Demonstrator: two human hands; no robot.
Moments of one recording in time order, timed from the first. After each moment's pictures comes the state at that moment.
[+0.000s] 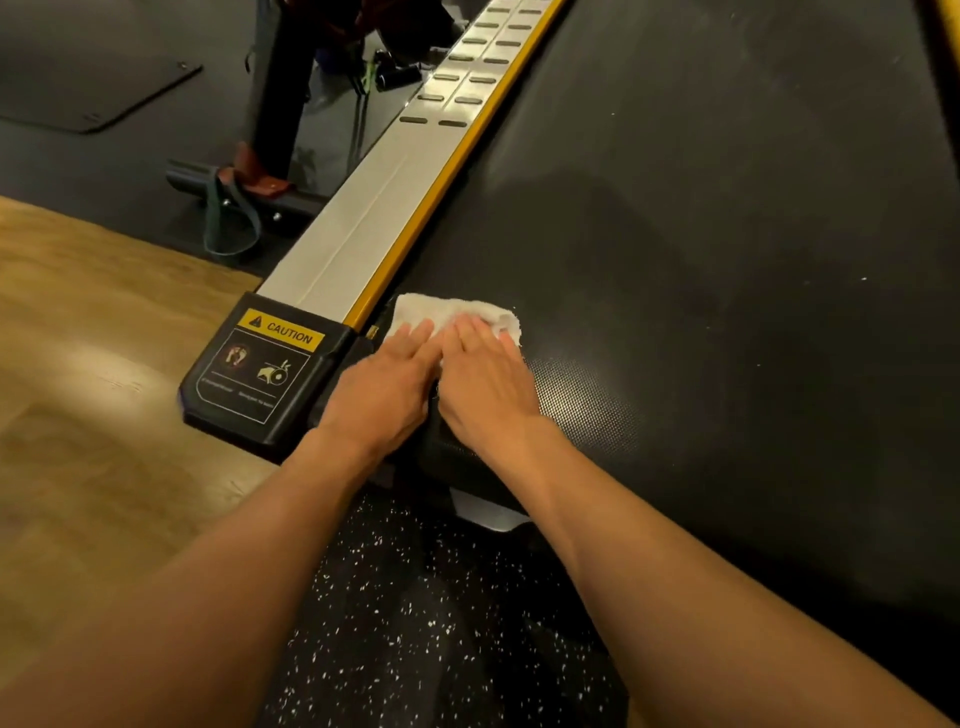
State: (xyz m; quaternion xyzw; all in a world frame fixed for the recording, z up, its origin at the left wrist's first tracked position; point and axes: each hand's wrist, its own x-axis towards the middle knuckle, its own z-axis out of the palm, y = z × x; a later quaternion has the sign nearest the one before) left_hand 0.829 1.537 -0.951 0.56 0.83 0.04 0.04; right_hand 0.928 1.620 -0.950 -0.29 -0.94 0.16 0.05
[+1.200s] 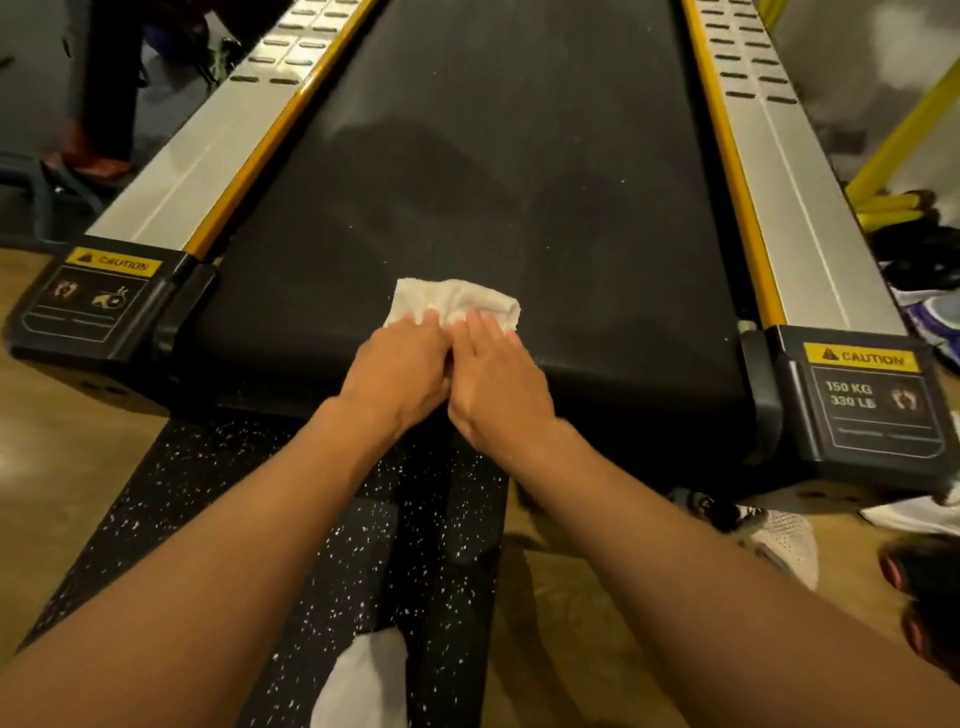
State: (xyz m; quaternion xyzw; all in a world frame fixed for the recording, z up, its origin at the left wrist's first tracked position) left_hand 1.020 1.538 -0.942 0.63 0.77 0.06 0.03; right_hand 1.134 1.575 -0.963 -0.38 -0.92 0.11 0.05
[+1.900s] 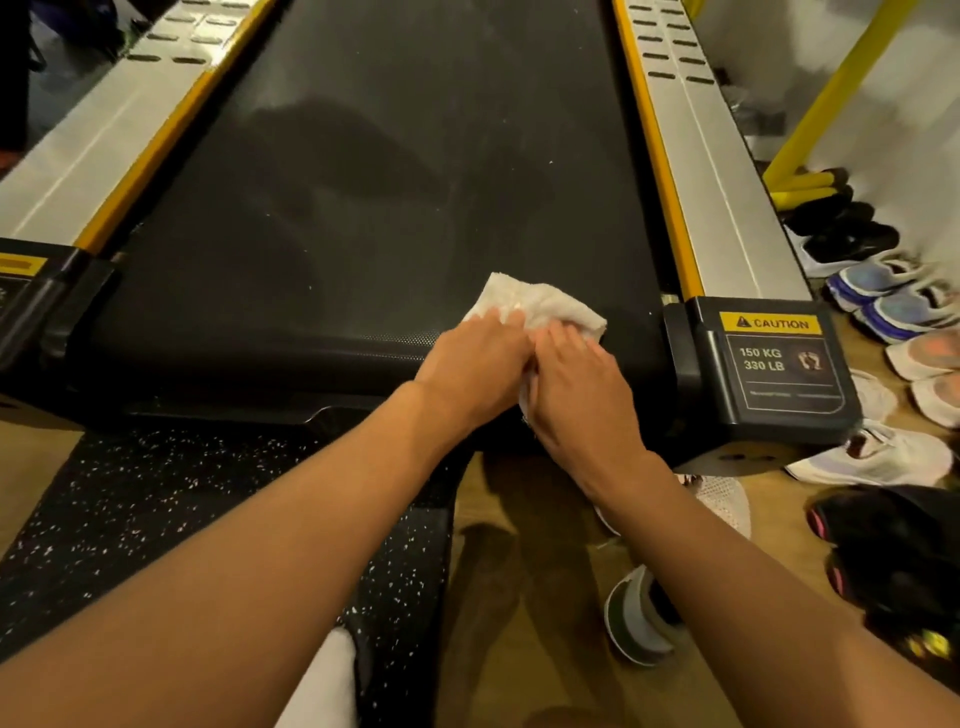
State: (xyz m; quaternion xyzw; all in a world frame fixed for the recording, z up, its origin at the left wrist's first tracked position) left_hand 1.124 1.583 -0.949 0.76 0.65 0.06 0.04; right_hand 1.257 1.590 -0.967 -0.48 -0.87 0.05 0.12
